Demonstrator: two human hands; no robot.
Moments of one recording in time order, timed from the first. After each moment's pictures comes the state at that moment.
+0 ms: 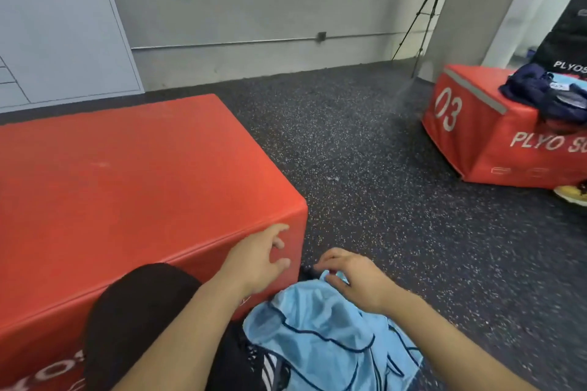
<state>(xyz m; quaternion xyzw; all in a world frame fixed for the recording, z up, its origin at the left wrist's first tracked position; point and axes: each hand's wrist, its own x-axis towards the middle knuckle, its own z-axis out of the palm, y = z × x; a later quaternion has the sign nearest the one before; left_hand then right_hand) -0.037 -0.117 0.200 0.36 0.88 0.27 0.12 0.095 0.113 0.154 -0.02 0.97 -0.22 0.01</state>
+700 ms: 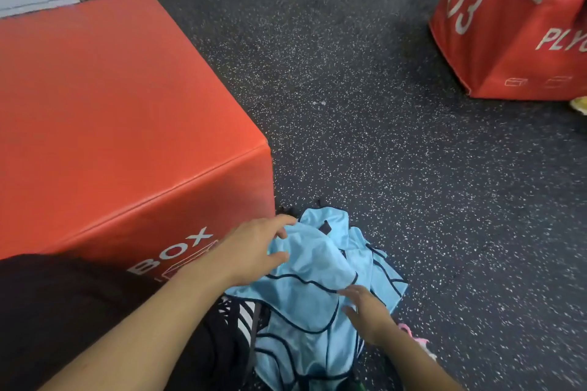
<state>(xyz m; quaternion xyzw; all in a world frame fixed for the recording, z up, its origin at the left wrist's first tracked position) -0.026 -0.049 0.109 0.44 0.84 0.18 0.25 0.211 0.155 -0.098 0.26 0.89 -0.30 0.23</state>
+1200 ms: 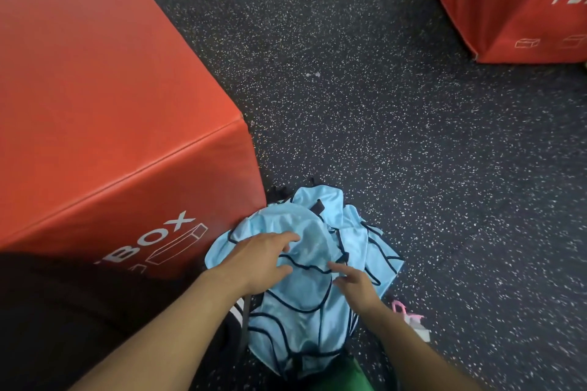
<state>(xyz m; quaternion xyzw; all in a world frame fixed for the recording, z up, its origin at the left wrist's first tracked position) 0.014 -0.025 0.047 0.43 0.84 0.10 0.33 0.206 0.151 -0.123 0.40 0.70 -0.58 0.10</state>
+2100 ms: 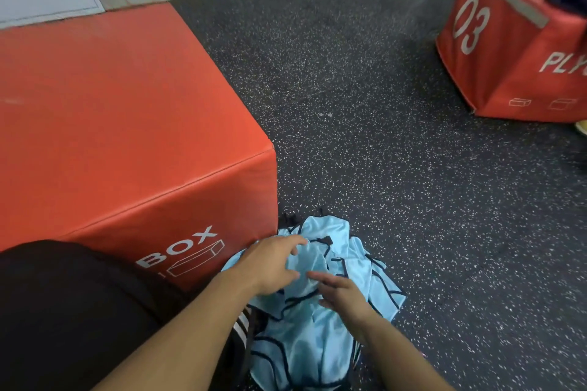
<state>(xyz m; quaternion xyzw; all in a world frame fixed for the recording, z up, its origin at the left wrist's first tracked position) 0.007 -0.033 0.079 0.40 0.85 0.17 0.30 0.163 0.114 -0.010 0.37 0.59 -0.71 0.11</state>
